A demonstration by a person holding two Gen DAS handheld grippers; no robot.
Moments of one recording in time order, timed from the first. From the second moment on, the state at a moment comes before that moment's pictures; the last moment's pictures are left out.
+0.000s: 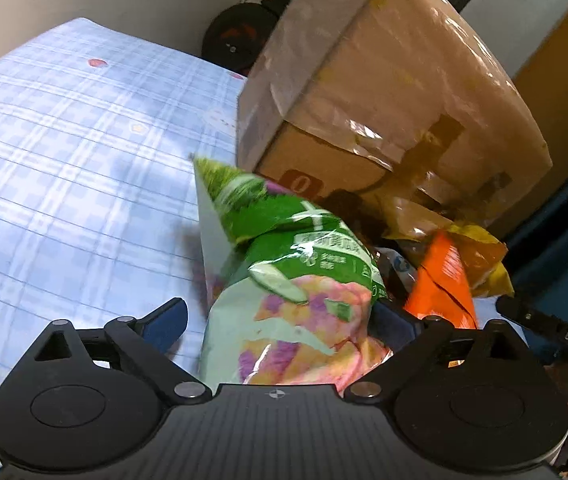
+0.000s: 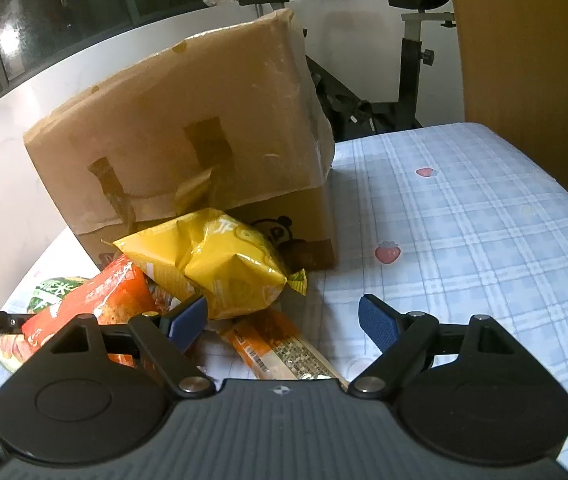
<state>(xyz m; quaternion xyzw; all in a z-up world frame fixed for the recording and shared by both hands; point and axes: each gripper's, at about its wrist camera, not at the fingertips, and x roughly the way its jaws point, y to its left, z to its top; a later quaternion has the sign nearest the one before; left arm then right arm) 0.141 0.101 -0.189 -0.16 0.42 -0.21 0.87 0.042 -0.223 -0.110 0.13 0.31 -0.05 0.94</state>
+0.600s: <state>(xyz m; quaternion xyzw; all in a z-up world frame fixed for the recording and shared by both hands) 0.102 0.121 -0.155 -0.15 0.35 -0.15 0.91 0.039 -0.214 -0.126 0.07 0.34 -0.04 0.94</state>
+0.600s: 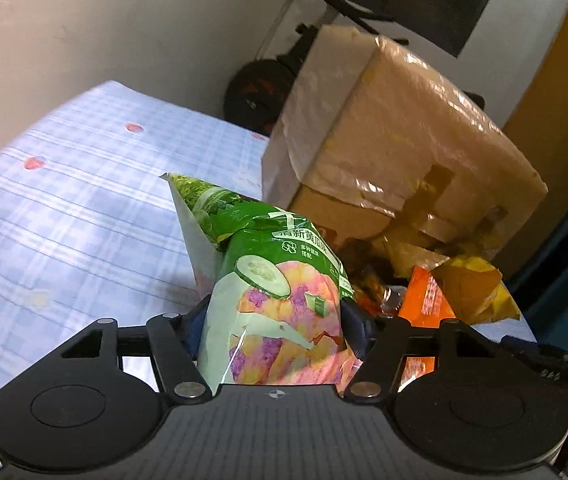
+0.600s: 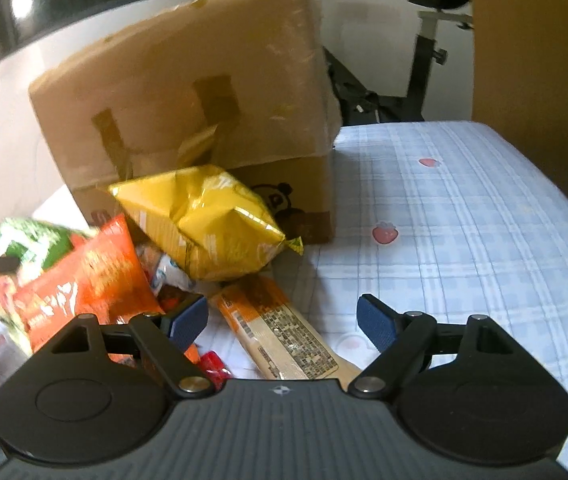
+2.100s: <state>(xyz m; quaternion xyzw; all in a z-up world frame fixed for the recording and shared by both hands) 0.050 0.149 -0.125 -0.20 0.29 -0.09 0.93 0.023 -0.256 -0.132 0.05 0.38 -0.13 0.92</state>
